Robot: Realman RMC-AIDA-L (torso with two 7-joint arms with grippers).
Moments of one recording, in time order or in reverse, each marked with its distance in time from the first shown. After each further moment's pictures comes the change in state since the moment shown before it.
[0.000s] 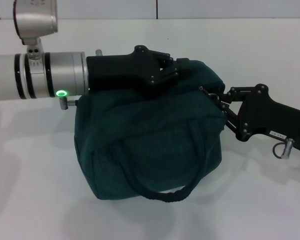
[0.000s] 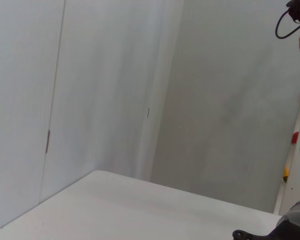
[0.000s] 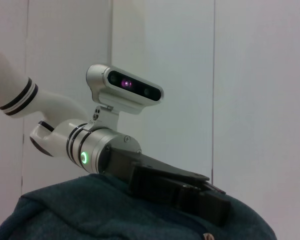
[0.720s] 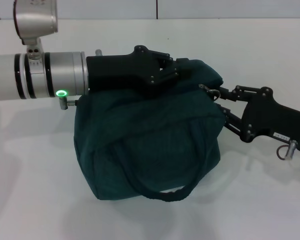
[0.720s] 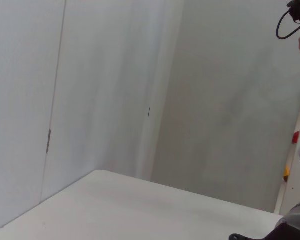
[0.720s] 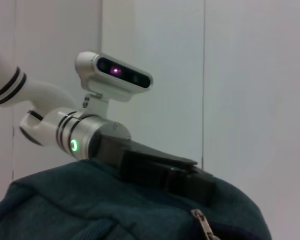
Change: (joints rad) left arm 0.000 0.000 0.000 -0.001 0.001 -0.001 -0.001; right arm -0.016 -0.004 0.008 0.001 -0.006 0.023 0.011
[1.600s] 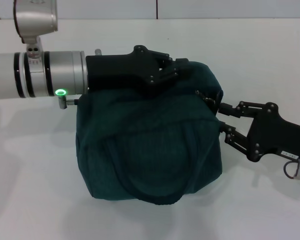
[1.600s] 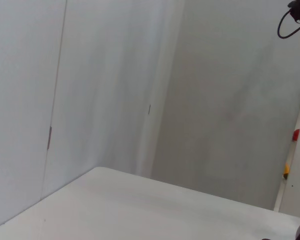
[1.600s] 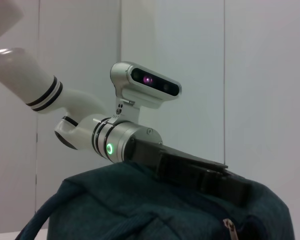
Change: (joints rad) left arm -0.004 0.003 0.000 -0.003 0.008 0.000 -0.007; right arm -0.045 -0.005 0.011 0.006 -0.045 -0.093 -0.027
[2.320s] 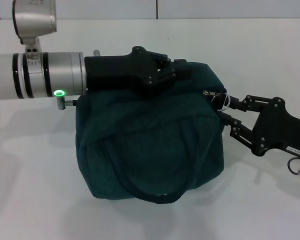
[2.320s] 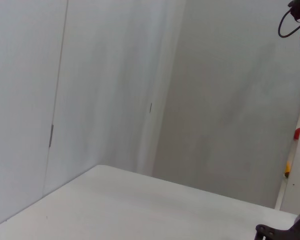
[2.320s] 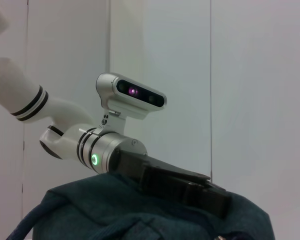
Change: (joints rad) left arm 0.004 0.000 0.000 -0.005 0.002 0.000 -0.002; right arm -0.007 -0.005 -0.003 0.003 0.045 -0.007 -0.006
